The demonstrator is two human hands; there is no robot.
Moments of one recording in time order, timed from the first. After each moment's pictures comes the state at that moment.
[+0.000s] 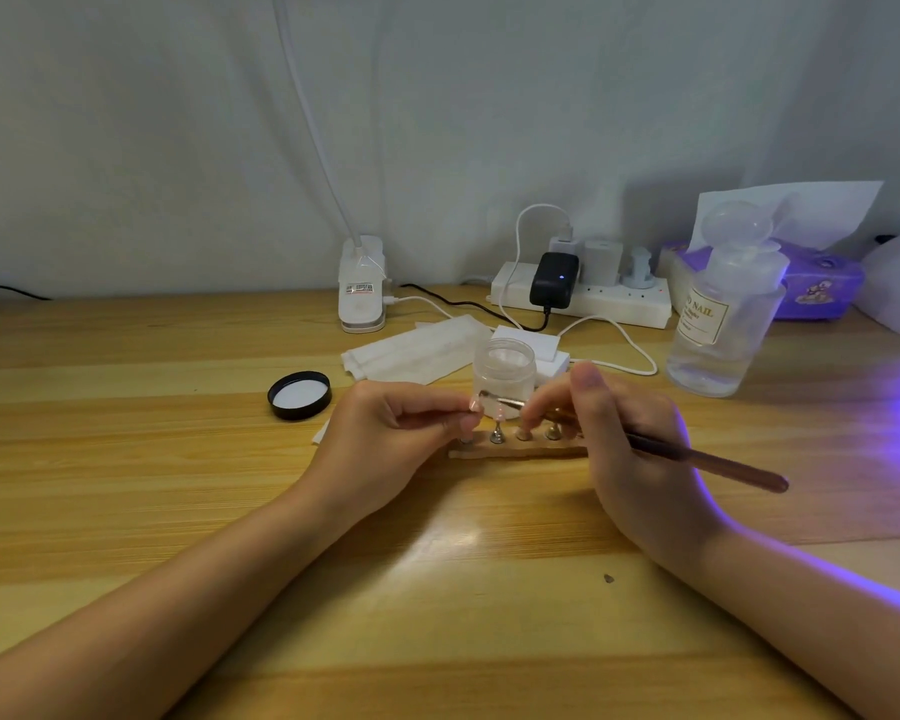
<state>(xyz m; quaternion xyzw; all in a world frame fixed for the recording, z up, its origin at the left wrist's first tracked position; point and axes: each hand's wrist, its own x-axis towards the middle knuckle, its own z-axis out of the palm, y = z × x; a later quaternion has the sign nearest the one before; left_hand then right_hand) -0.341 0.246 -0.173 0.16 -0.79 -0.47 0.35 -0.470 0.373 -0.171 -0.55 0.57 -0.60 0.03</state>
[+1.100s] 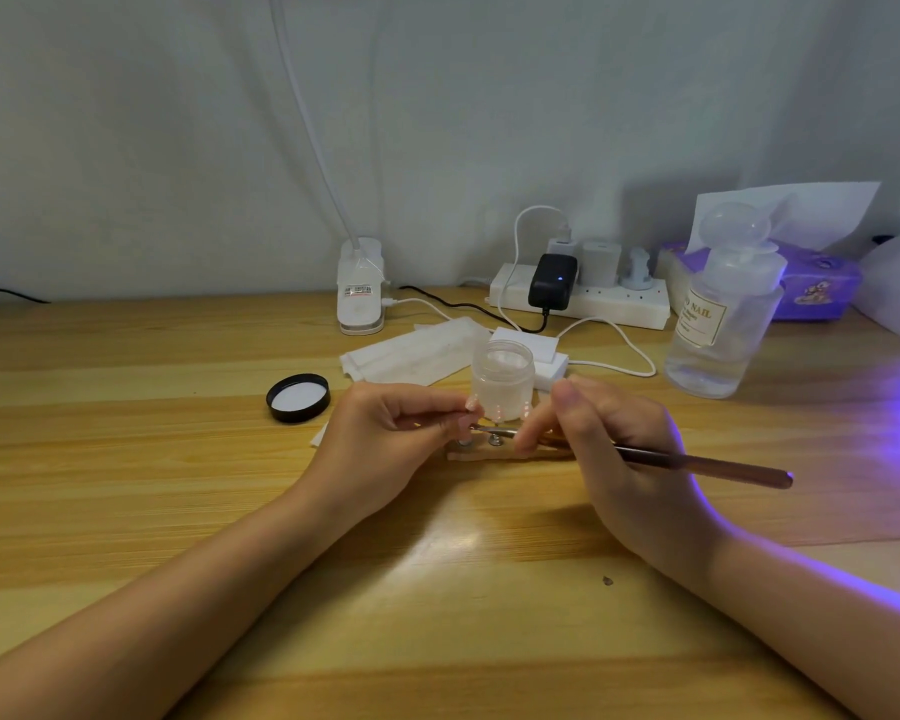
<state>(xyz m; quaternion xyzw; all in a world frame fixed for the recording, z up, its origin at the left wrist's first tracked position) -0.341 0.247 -0.170 0.15 -0.79 -0.48 0.35 -0.469 0.374 -0.170 -0.59 0.56 -0.59 0.01</state>
